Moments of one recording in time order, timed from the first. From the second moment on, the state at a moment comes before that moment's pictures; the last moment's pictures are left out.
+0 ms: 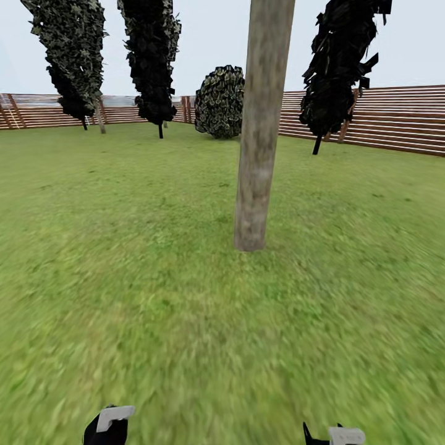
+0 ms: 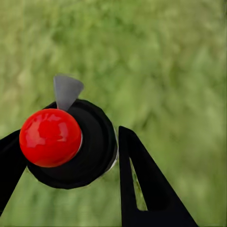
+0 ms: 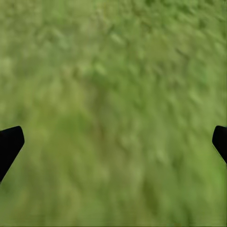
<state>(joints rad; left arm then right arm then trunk) -0.30 0.09 0.06 -0.34 0.02 -0.39 0.04 -0.21 -0.06 -0.05 -0.35 0.00 -0.55 0.00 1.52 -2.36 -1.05</state>
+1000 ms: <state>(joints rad) -0.30 0.09 0.06 -0.34 0.02 -0.39 0.04 -0.21 -0.06 -0.05 -0.35 0.00 -0.55 0.00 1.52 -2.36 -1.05</state>
